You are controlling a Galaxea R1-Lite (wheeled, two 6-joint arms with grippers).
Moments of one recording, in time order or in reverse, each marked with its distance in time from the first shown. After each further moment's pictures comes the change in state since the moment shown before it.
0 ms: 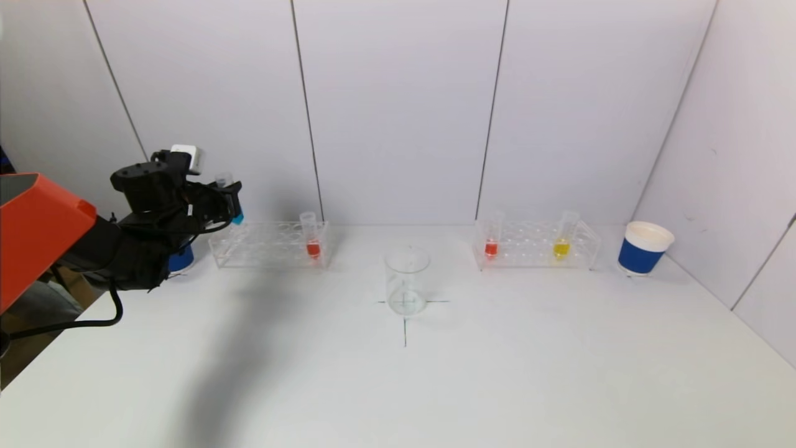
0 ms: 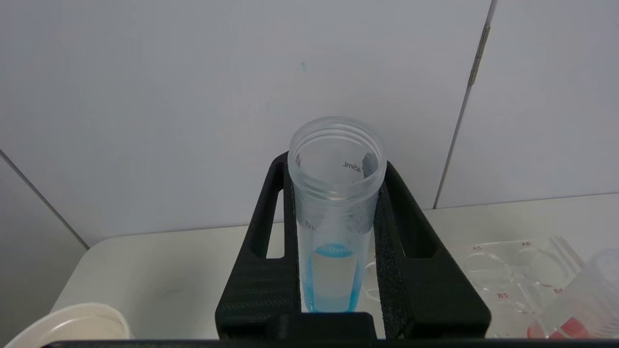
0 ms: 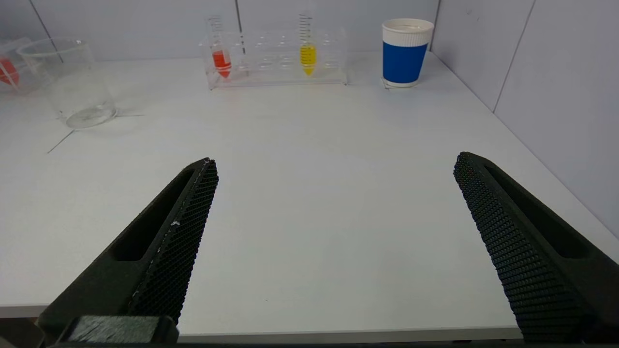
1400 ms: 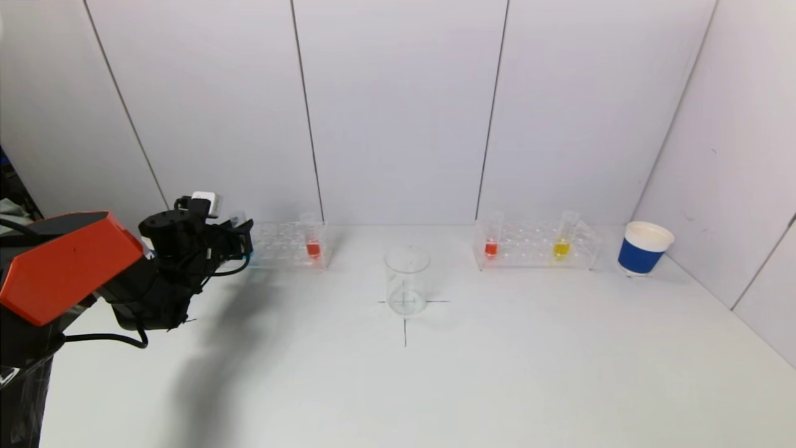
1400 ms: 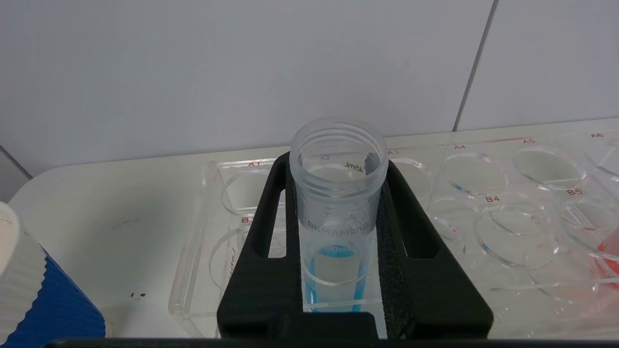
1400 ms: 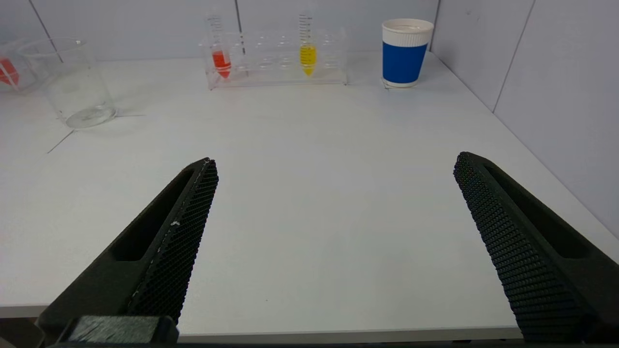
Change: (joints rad) left arm 0.001 0.189 0.126 -0.254 -0.008 0.003; right arm 0.000 0.000 0.000 0.000 0.000 0.000
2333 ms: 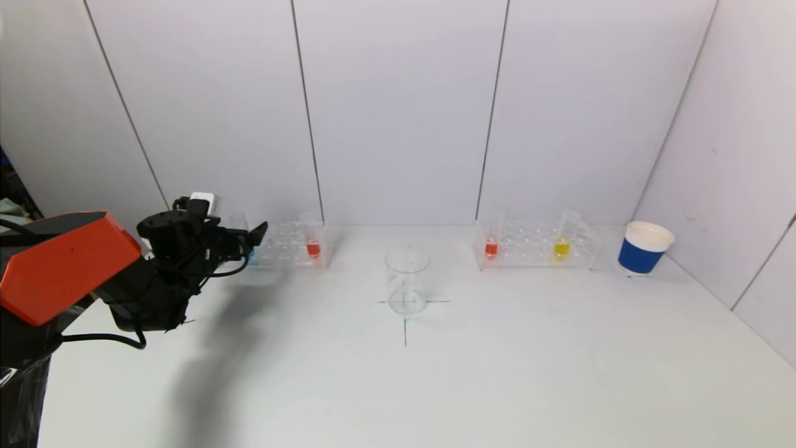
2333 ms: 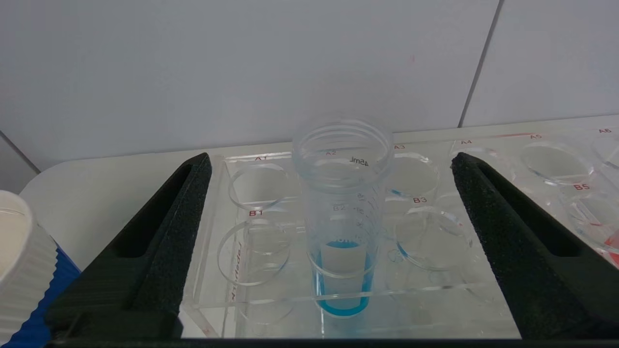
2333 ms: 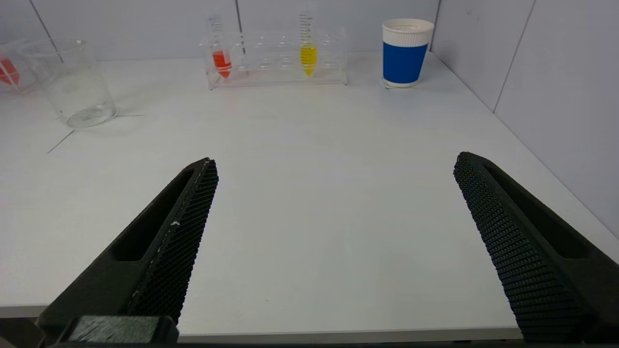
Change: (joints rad) left arm 0.000 -0.006 0.012 0.000 0.001 0.000; right arm 0.000 0.000 0.000 0.000 0.000 0.000
